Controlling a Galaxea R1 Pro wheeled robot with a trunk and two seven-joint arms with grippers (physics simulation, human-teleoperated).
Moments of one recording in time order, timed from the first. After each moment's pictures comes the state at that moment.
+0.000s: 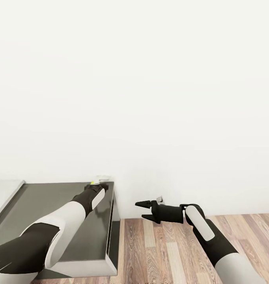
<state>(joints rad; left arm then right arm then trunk) -1.03 -0.11 -0.16 -0.23 0.20 0.26 0.40 -0.56 -0.09 0.26 -1.03 -1.18 1.05 0.29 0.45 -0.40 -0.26</state>
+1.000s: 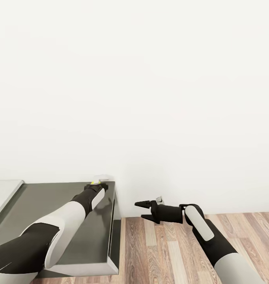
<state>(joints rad) -1.03 -0.11 -0.16 -0.23 0.20 0.25 0.40 -0.56 -0.09 0.26 -1.03 -1.18 1.05 0.29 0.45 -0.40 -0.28</state>
